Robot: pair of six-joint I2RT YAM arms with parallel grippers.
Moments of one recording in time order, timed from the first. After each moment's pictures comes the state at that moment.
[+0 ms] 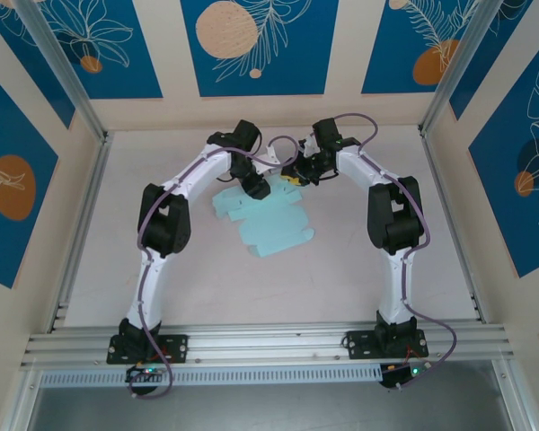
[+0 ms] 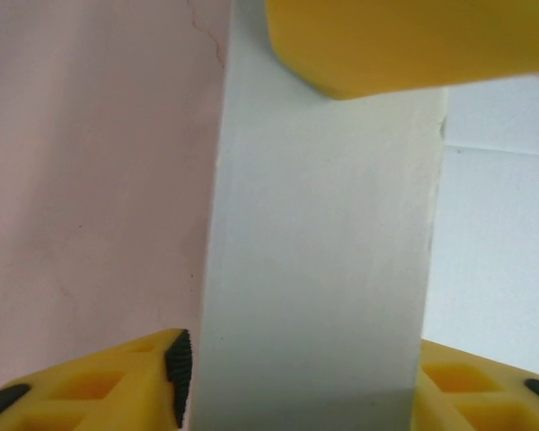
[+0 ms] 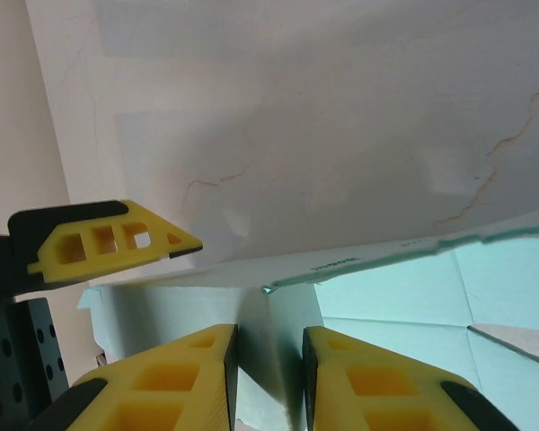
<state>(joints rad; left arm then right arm) -0.49 2.32 2.12 -1.03 0.29 0.58 0.29 2.14 1.74 -0.67 -0.66 0.58</state>
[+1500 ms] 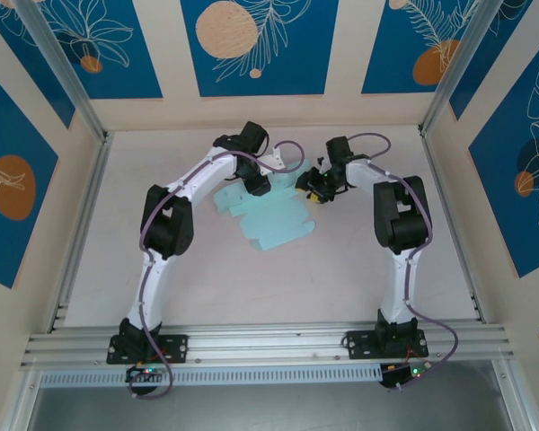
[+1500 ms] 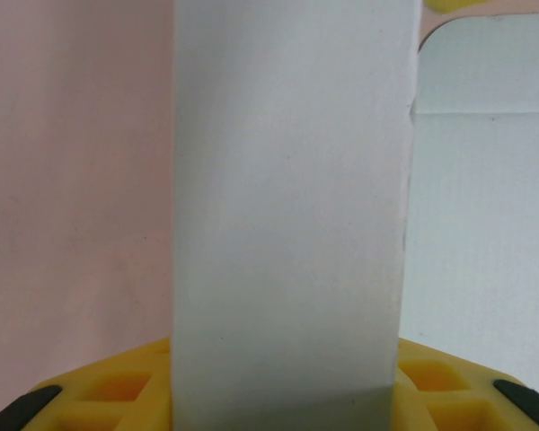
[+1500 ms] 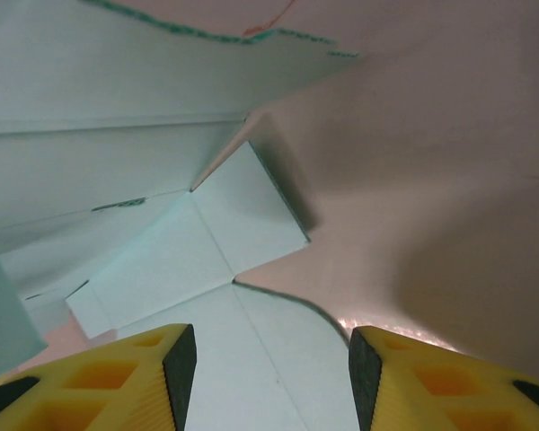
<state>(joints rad) -0.53 2.31 2.11 -0.95 0.13 0.64 0.22 2.12 1.51 -0.55 -0.52 0.61</state>
